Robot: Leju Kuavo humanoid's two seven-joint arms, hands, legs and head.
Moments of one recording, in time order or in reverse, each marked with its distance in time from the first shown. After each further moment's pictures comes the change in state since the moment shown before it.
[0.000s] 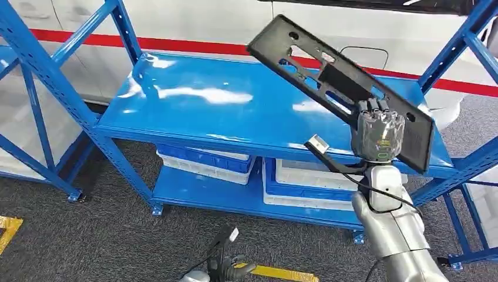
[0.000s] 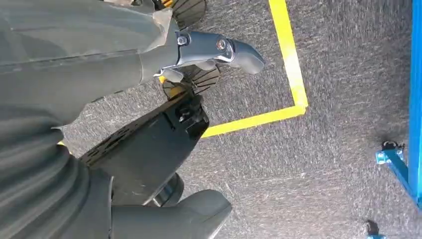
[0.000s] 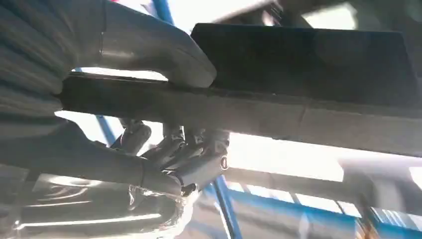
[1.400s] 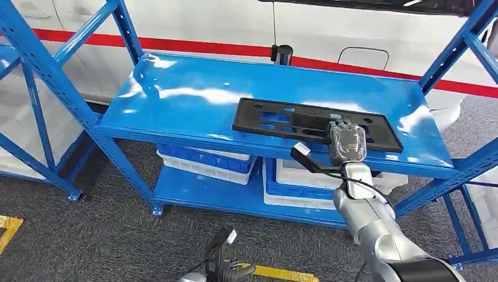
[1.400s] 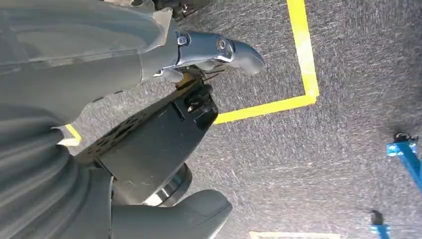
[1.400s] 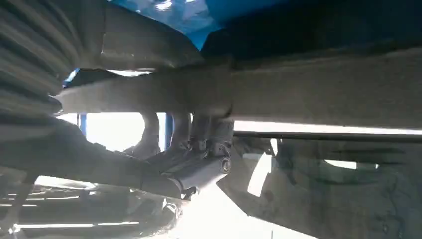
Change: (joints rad) left arm 0.030 0.000 0.181 -0.013 -0.164 -0.067 0.071; right arm -0.242 0.164 -0.162 0.808 -0.036 0.001 -0.126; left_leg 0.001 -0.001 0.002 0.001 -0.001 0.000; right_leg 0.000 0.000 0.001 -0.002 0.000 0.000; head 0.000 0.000
